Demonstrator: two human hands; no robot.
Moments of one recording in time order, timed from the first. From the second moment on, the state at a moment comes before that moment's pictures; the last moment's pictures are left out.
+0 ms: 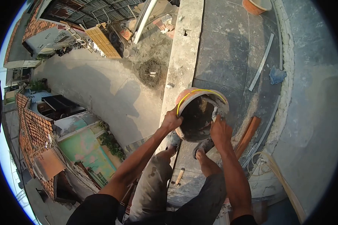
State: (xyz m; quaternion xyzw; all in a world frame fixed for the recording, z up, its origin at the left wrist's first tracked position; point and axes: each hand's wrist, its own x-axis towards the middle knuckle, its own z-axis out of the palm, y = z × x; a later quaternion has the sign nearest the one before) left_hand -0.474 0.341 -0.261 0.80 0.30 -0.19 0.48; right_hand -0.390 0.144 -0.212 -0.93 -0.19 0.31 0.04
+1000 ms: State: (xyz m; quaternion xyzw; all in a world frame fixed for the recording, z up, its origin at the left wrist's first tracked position) left_hand -0.356 0.457 -0.397 0.79 0.06 -0.06 0.60; right_hand -0.420 0.197 -0.369 -0.83 -0.54 0.04 -0.15
